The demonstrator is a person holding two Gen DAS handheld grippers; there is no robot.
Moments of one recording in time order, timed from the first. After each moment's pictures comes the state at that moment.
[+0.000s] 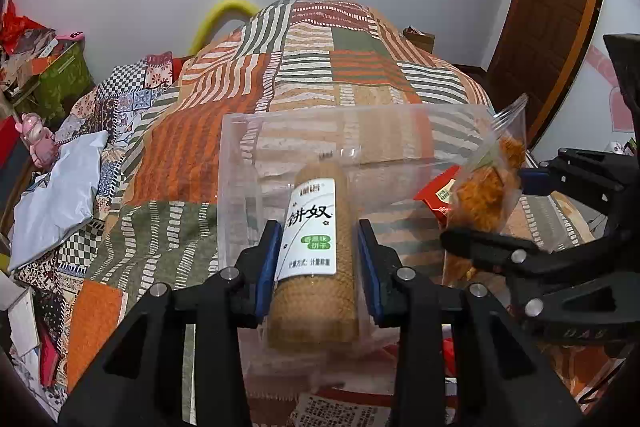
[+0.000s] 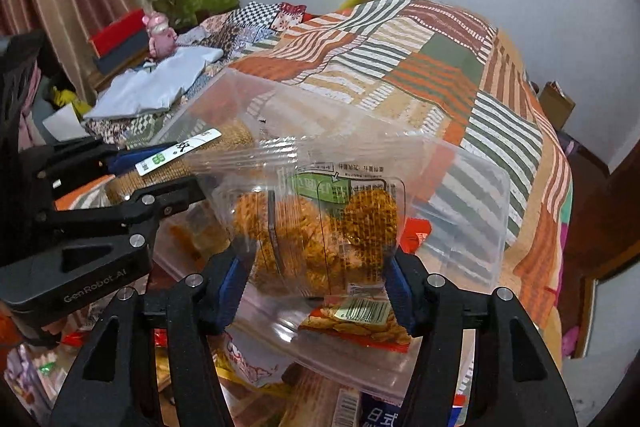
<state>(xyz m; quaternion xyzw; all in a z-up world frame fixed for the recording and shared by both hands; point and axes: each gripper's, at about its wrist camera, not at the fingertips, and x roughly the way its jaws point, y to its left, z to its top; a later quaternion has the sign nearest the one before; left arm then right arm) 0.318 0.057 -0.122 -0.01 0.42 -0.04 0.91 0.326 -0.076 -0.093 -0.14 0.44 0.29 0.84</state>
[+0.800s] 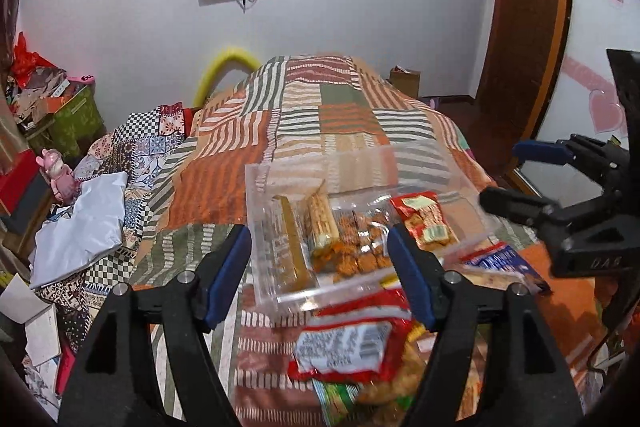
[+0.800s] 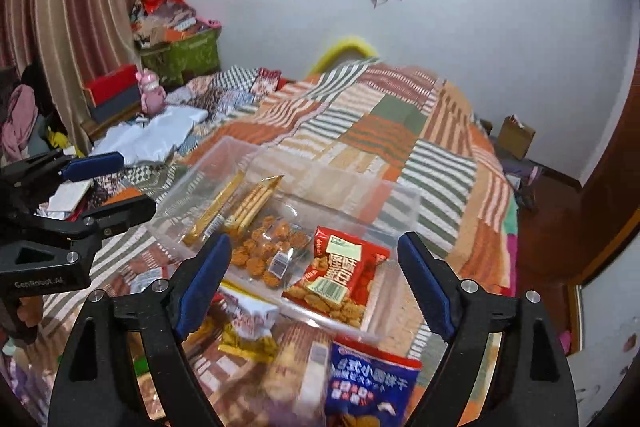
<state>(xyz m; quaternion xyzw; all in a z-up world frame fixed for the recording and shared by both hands) 0.236 0.047 -0.054 0.01 0.34 -0.05 0.94 0.272 -0.126 -0.032 -0.11 0.33 0.25 0.90</state>
